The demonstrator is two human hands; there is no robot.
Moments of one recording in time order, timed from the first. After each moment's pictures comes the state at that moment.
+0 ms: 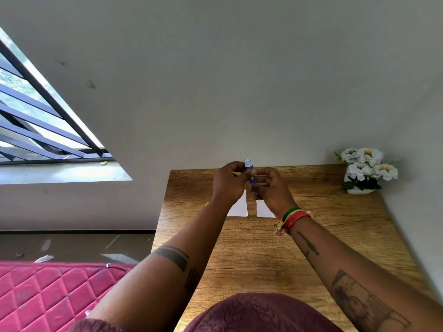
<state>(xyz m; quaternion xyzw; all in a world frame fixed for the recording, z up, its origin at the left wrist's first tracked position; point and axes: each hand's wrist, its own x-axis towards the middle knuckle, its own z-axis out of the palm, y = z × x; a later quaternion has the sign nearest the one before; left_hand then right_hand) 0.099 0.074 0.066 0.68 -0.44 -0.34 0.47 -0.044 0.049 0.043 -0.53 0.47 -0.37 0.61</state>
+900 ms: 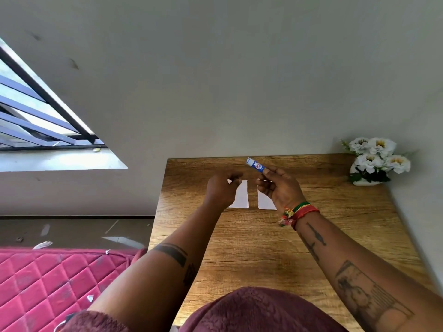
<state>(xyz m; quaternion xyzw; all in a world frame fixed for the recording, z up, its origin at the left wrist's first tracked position) 0.126 0.083 0.018 0.74 -0.50 -0.30 0.32 -0.052 0.031 0.011 -0.30 0.43 -0.42 0.74</state>
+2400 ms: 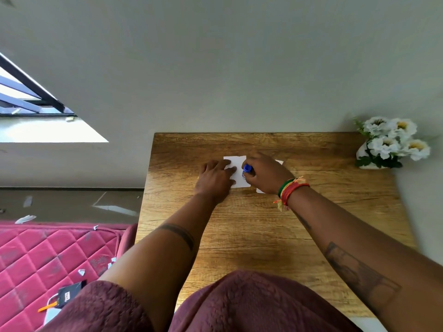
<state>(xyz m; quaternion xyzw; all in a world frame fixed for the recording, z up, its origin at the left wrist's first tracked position) 0.148 0.075 -0.055 0.70 -0.69 -0.16 -0.03 -0.026 0.002 -0.012 -0.87 0.43 -0.01 0.25</state>
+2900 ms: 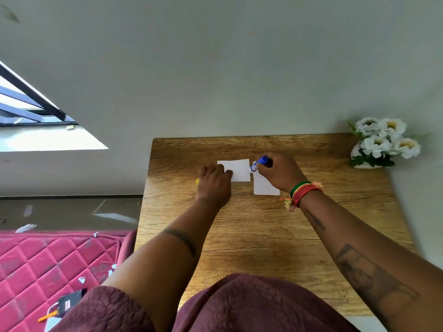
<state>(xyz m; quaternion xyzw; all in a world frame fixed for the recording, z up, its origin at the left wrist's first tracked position) 0.132 0.083 -0.040 0.71 -0.69 -0.08 -0.08 -0.060 -0.001 -0.001 -0.74 0.54 -0.15 0.37</state>
